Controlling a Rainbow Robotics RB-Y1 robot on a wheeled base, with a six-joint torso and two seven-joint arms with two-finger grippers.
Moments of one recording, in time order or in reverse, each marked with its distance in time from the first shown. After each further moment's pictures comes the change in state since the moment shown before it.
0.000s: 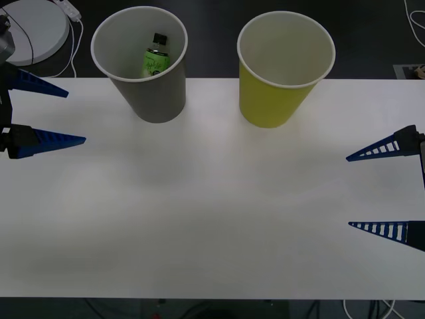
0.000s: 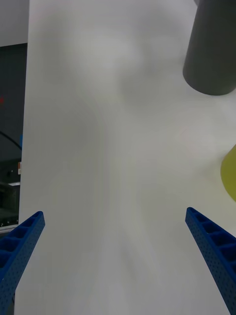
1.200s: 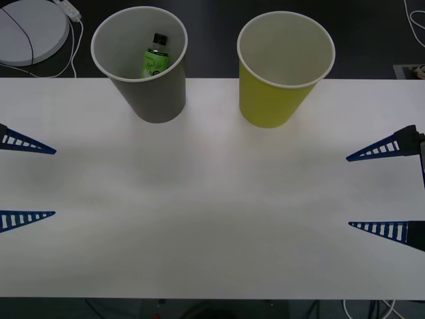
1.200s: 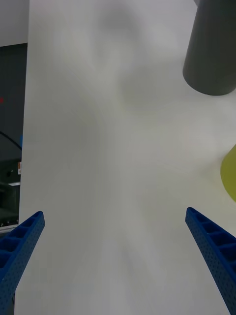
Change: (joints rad) right arm 0.000 0.000 0.000 0.000 0.000 0.000 0.000; left arm 0.421 -0.002 0.153 0.010 0.200 0.009 -0.663
